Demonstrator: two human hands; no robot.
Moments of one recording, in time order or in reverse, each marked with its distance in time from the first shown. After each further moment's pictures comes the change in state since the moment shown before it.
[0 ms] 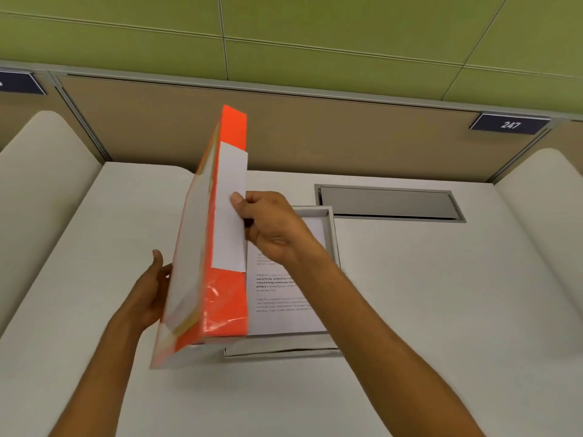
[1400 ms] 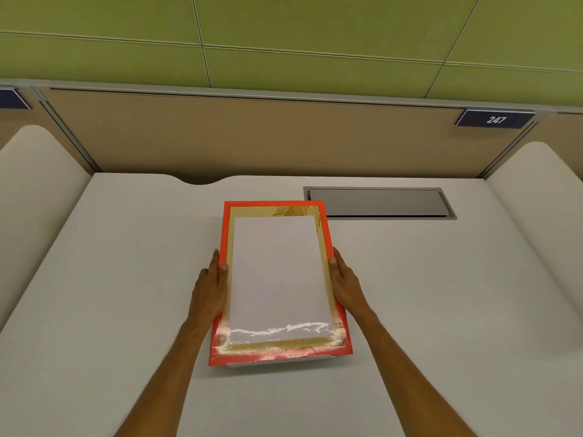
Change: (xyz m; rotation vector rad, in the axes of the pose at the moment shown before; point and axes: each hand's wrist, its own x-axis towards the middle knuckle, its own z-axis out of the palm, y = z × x) left_hand 0.036 -0.060 0.117 0.946 0.246 0.558; right_hand 0.024 0.152 -0.247 -0.766 0.420 -0.097
